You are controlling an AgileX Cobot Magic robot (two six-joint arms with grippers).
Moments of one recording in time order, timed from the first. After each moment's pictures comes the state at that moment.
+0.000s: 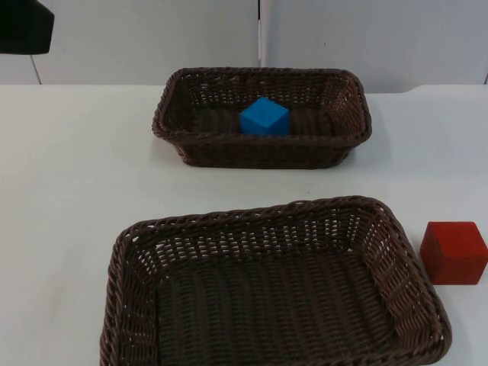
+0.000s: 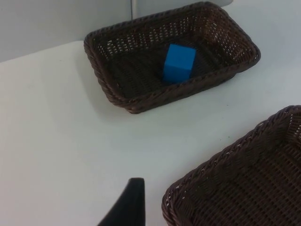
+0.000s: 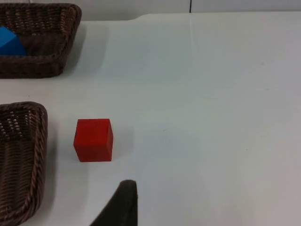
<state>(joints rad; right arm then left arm) 0.00 0.00 -0.52 -0.02 1.08 0.00 -0.35 0.82 -0.74 -0.20 0.61 0.17</state>
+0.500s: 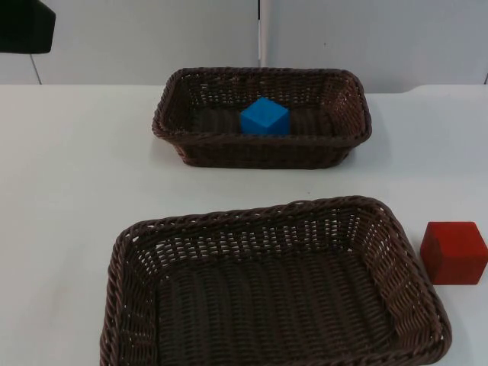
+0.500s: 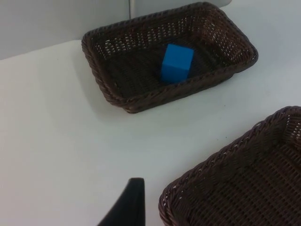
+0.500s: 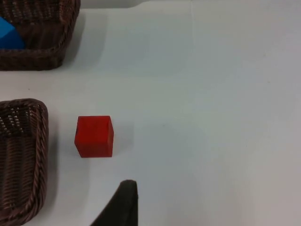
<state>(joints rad) 0.00 0.21 -0.62 -0.02 1.08 0.00 -0.35 0.82 -0.74 -0.21 0.62 0.17</state>
